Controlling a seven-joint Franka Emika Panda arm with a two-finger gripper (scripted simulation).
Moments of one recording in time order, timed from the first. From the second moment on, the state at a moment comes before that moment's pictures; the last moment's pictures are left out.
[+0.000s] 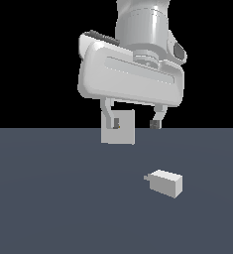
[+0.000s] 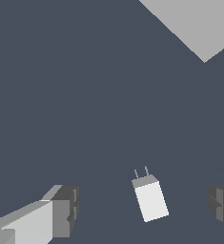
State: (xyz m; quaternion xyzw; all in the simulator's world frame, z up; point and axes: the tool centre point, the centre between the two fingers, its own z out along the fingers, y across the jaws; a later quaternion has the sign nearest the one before) arm -0.074 -0.036 0.105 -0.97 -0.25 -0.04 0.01
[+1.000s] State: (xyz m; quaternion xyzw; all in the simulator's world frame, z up) arm -0.097 -0.076 0.065 -0.93 -0.37 -0.05 0.02
